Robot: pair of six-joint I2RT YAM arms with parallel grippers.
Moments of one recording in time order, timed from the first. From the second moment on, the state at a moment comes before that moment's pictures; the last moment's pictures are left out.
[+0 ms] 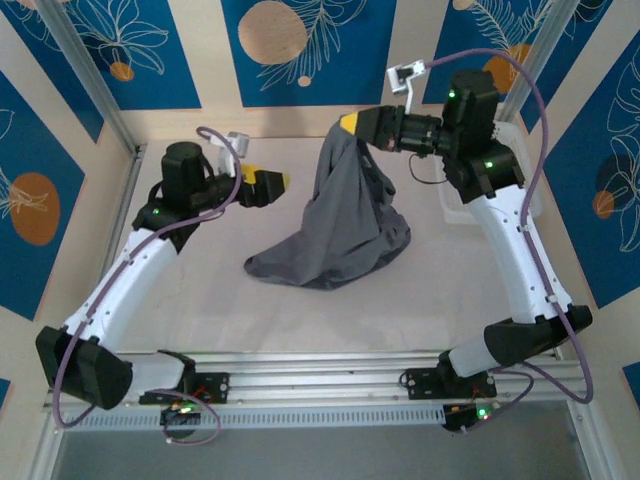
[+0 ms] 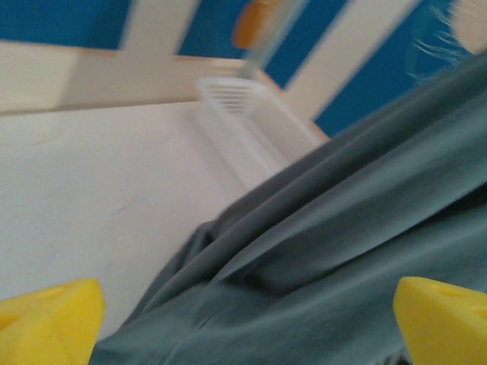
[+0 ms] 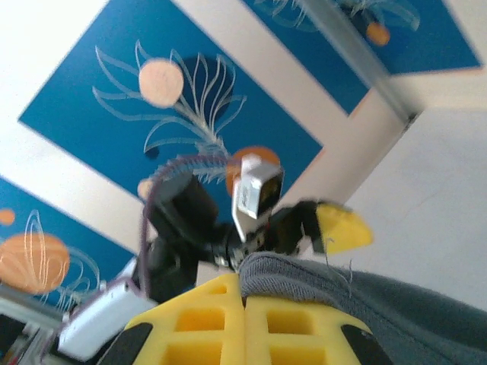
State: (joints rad) left arm -0.35 1.29 1.27 -0.26 0.68 -0.34; right arm 0.34 1.46 1.83 -0.52 -0.92 0.69
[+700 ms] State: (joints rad) left arm -0.45 1.51 1.43 -0.24 0.87 -0.39; right arm 0.28 1.44 1.71 -0.68 -0.67 0.55
